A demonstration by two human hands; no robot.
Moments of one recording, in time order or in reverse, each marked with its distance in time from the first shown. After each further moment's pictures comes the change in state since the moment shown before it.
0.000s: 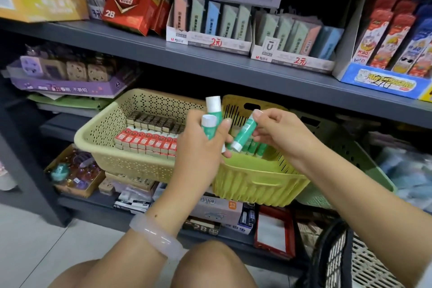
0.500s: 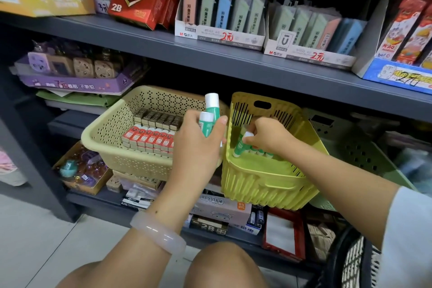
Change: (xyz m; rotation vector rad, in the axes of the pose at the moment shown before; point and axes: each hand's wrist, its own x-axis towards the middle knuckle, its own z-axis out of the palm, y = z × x) left_hand 0.013 -0.014 -0.013 0.174 0.093 -0.060; right_hand 0.064 0.037 0.023 -1.134 -0.117 -0.040
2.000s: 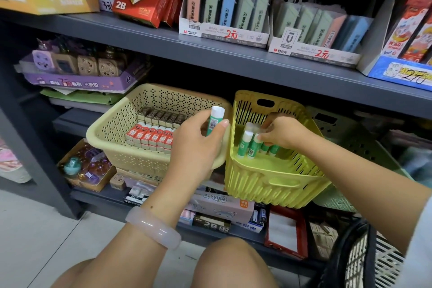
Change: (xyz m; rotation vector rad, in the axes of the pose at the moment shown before) left_hand 0.004 -0.007 -0.010 0.045 -0.067 0.129; right_hand -0.008 0.013 -0.016 0.069 -0.094 0.125
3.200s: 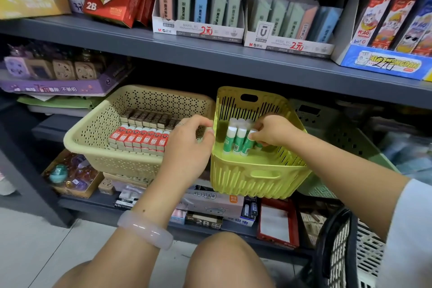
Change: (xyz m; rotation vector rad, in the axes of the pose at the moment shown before) left_hand -0.004 -0.002 0.016 0.208 -0.115 0.006; right_hand -0.001 0.021 0.005 -0.042 -0.009 0.017
